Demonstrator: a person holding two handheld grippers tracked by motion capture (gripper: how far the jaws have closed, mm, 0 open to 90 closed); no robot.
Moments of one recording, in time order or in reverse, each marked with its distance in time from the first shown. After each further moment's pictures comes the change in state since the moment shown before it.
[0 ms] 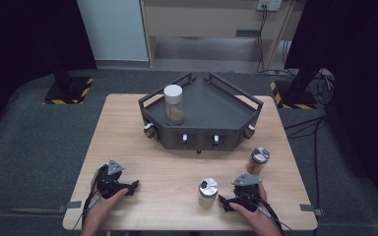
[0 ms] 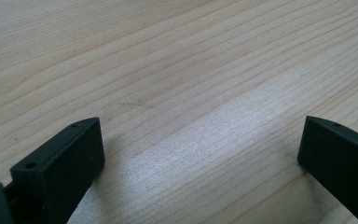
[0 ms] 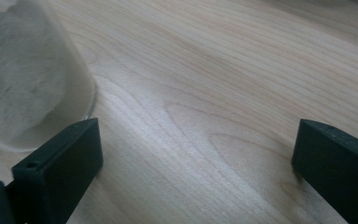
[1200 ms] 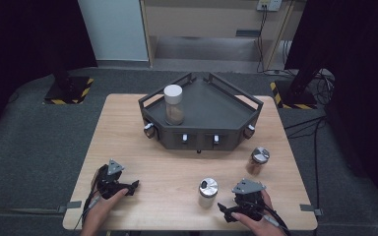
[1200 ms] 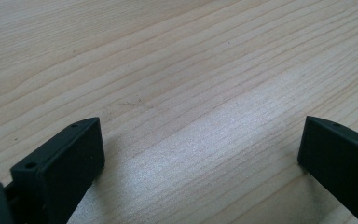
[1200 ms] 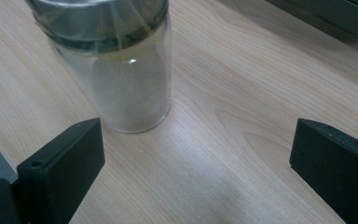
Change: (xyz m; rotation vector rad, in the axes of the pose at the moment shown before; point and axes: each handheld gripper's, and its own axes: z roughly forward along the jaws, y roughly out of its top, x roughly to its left) left arm 0.000 0.000 0.000 0.000 0.001 0.000; right arm 0.020 0.017 -0.052 -0.012 0.054 -0.075
